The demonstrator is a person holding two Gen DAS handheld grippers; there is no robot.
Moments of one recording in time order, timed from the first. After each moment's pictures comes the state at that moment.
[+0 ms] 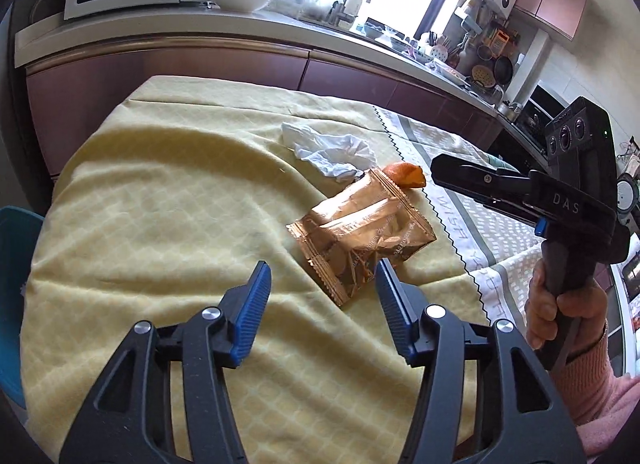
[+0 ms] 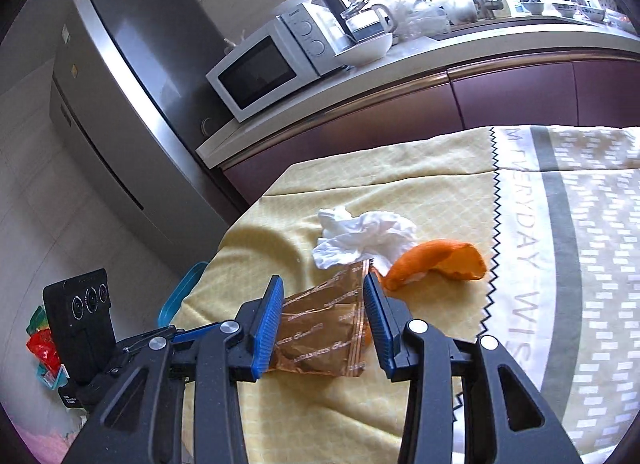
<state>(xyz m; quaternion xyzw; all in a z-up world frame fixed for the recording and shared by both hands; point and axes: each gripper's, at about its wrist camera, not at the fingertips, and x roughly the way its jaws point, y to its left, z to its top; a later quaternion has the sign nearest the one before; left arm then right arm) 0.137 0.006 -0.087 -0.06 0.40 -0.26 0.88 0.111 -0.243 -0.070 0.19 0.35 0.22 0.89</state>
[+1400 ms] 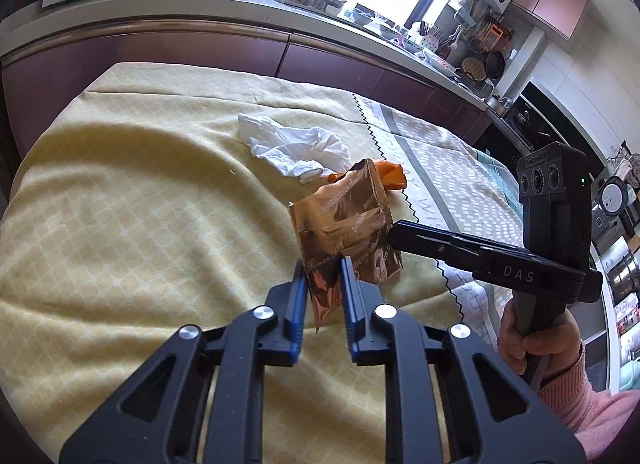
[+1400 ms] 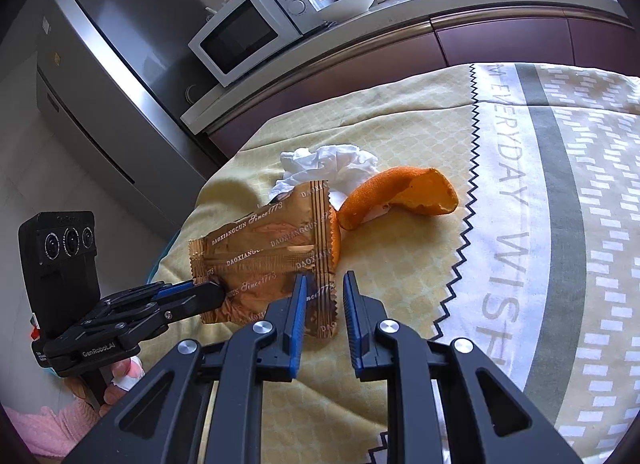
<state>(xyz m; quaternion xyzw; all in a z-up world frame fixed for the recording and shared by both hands) 0.158 -0.029 -0.089 -0.08 0.42 -0.29 0.86 0.111 -0.255 -0.108 0.18 0.42 0.23 0.86</state>
